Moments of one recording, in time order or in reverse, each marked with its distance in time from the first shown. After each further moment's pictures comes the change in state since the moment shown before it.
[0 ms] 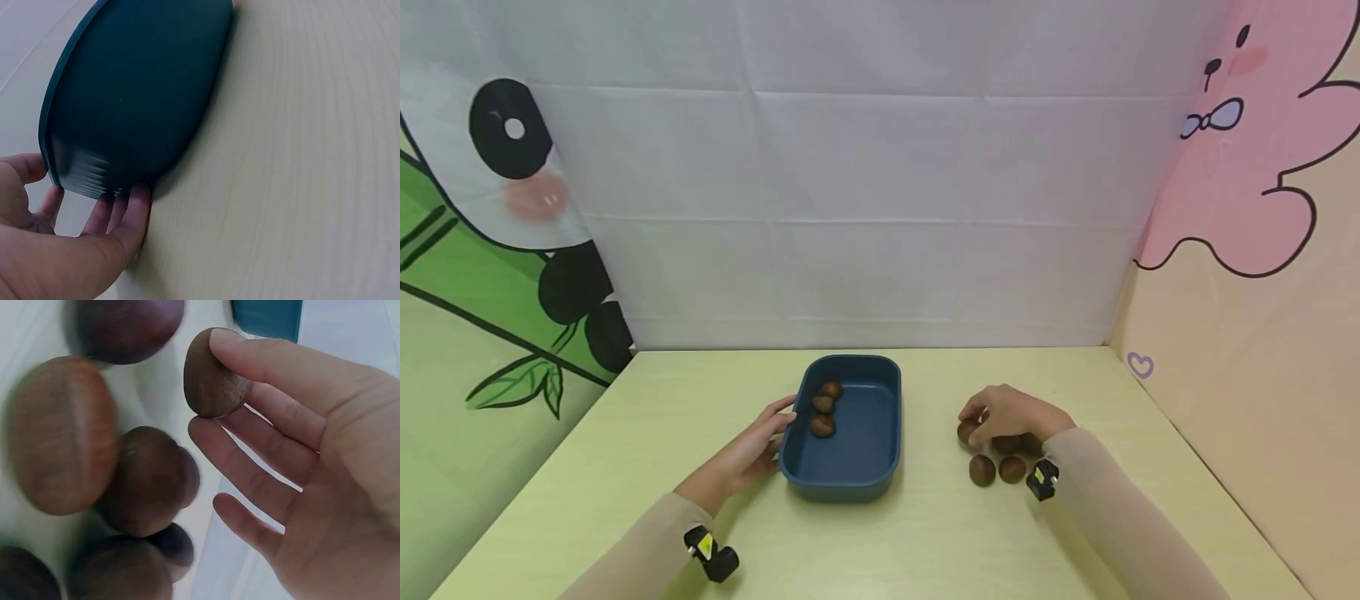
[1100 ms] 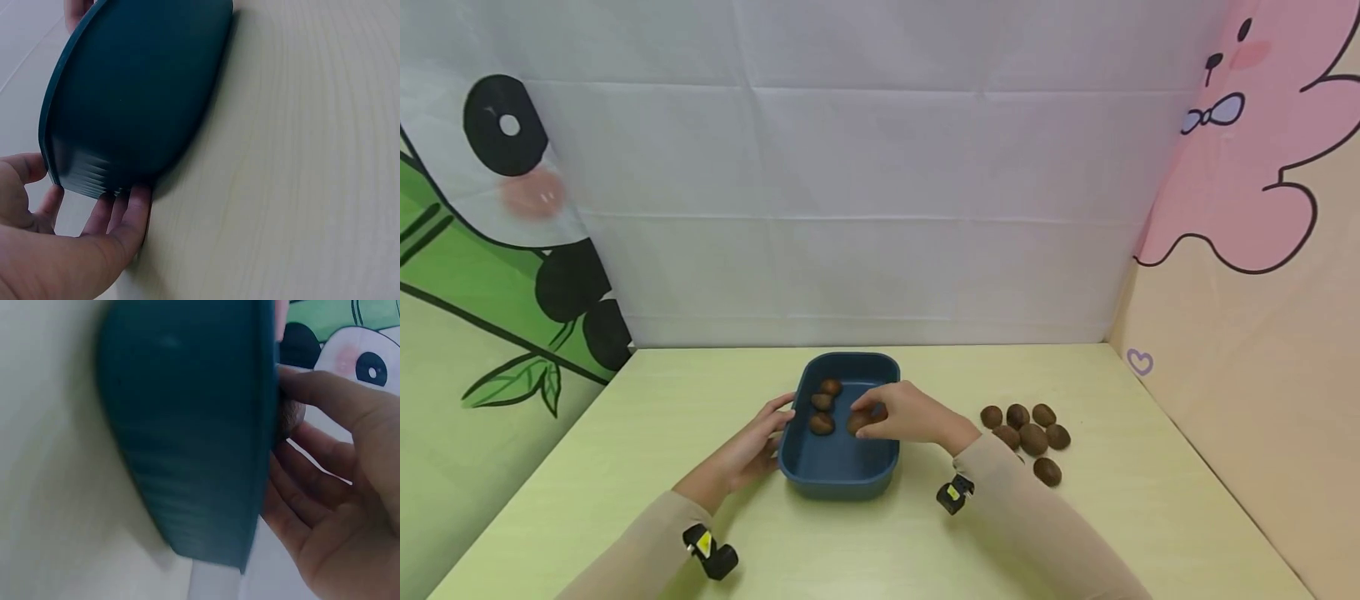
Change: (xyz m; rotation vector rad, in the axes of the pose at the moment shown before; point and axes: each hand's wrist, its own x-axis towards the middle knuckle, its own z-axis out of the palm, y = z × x) left_hand 0.002 -0.001 0.000 -0.023 -0.001 -0.009; right_hand 0.059 -0.105 0.053 0.023 0.108 -0.408
